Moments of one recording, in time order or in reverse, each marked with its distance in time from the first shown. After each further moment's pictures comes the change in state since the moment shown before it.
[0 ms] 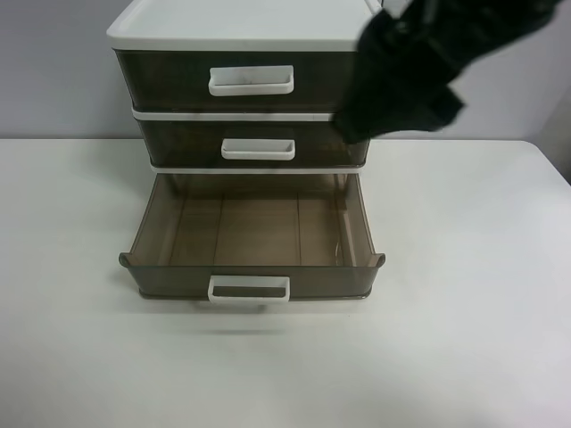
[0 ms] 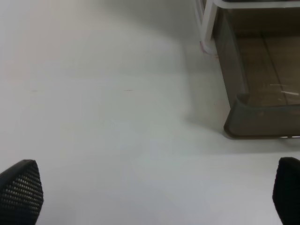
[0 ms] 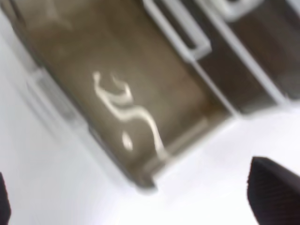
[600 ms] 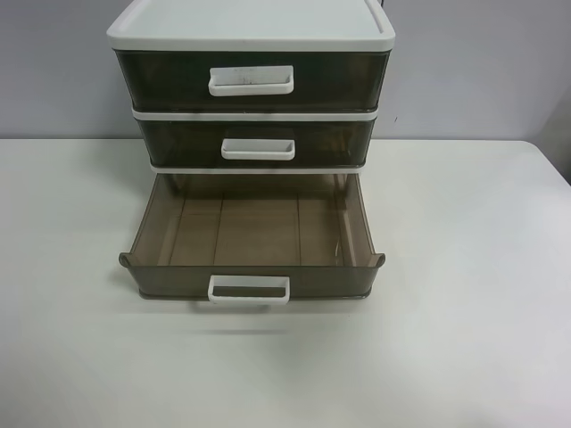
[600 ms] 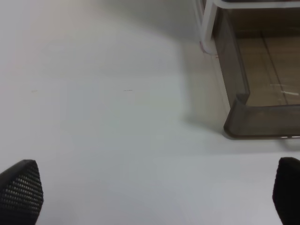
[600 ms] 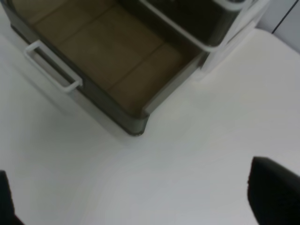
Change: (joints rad) left arm 0.000 0.000 0.000 0.000 0.000 0.000; right arm 0.000 -0.712 0.443 -0.024 0.026 0.156
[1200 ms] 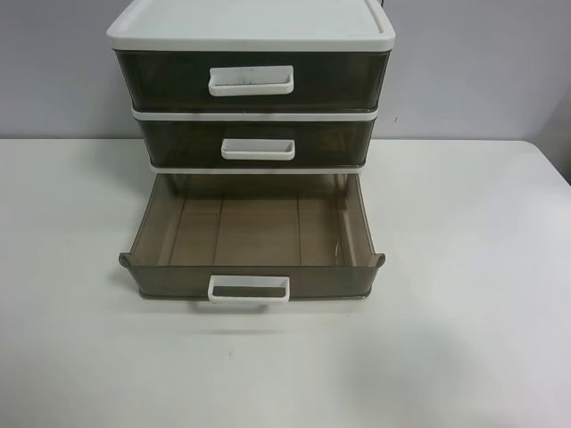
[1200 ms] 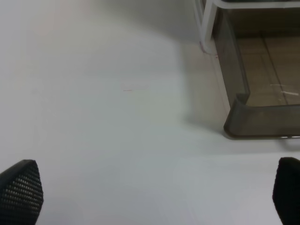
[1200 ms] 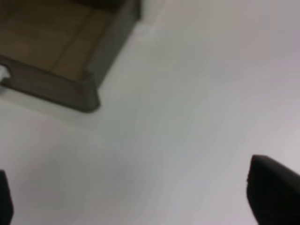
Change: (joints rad) left arm 0.000 0.000 0.000 0.000 0.000 0.000; right arm -0.443 -0.415 0.412 0.089 -0.138 0.038
